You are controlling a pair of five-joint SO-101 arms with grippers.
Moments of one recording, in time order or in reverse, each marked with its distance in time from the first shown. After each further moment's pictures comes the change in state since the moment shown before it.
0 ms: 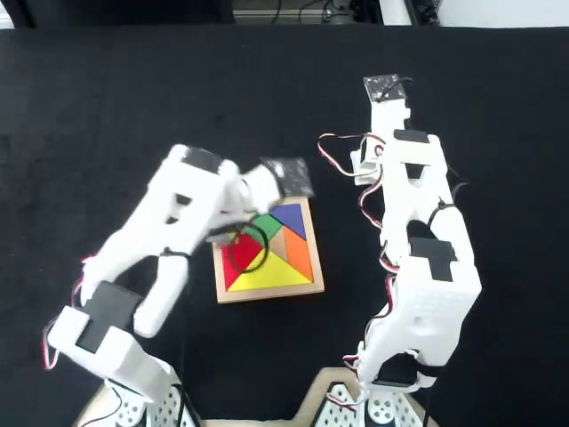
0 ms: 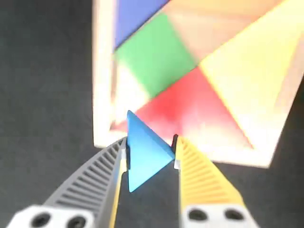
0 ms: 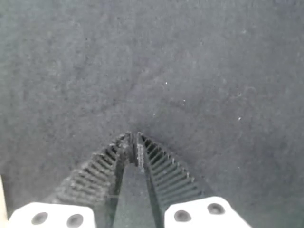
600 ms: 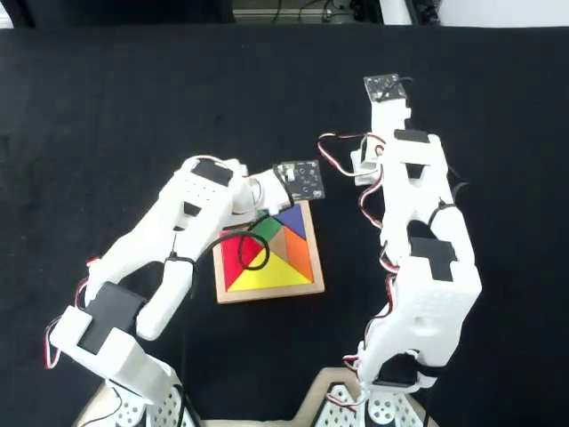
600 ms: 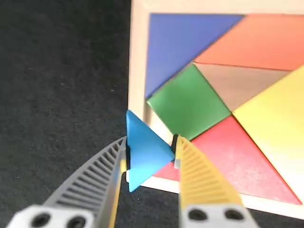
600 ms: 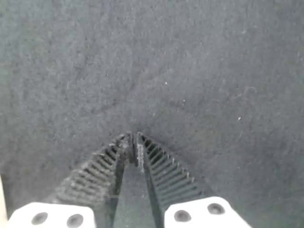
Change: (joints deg) left arm 2.3 0.1 4.7 -15.8 -0.5; right arm 0.0 0.0 0.0 0.0 0.0
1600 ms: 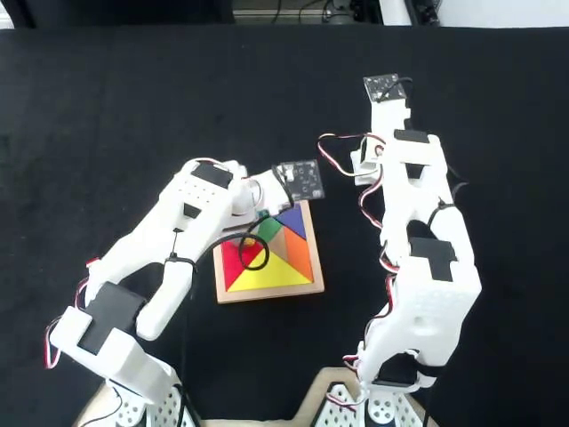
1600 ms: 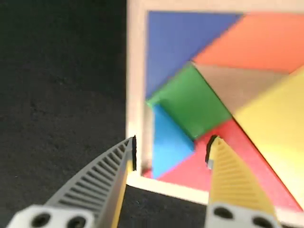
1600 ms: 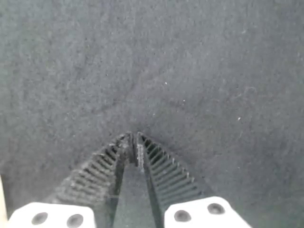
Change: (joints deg) left arm 0.0 0.0 1.2 -2.2 1.6; right arm 0.0 0.0 0.0 0.0 0.0
